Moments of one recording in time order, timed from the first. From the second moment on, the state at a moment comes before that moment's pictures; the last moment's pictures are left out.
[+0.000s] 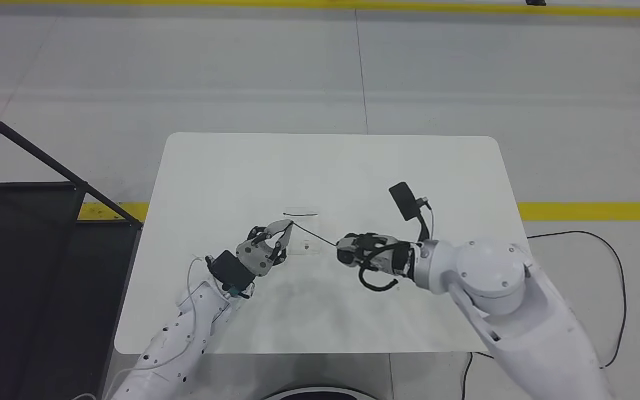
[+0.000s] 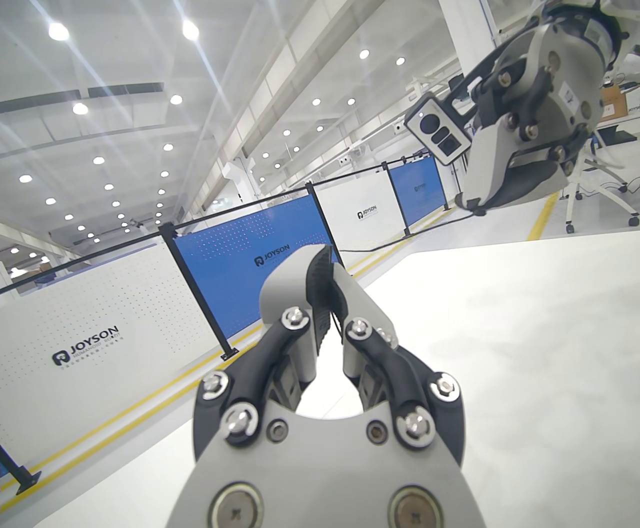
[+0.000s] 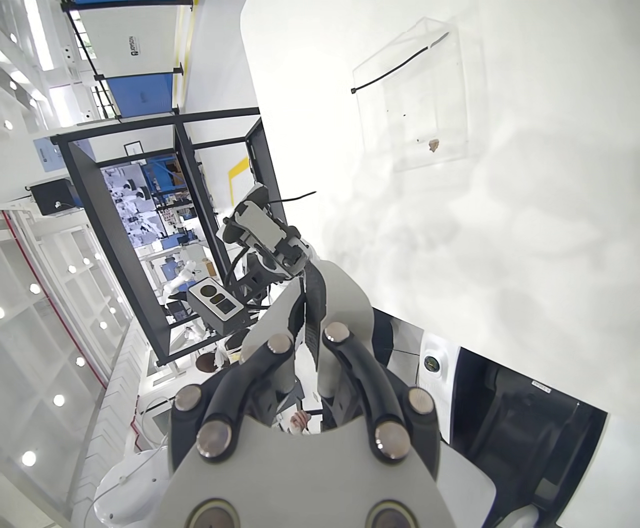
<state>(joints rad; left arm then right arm) 1.27 -1.19 -1.18 -1.38 1.70 -0.16 0.98 -0.99 -1.02 1.06 -2.03 0.26 0.80 0.68</state>
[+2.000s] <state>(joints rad) 1.27 -1.19 -1.18 -1.38 1.70 -0.16 0.98 -0.98 -1.01 1.05 -2.04 0.27 0.80 0.68</state>
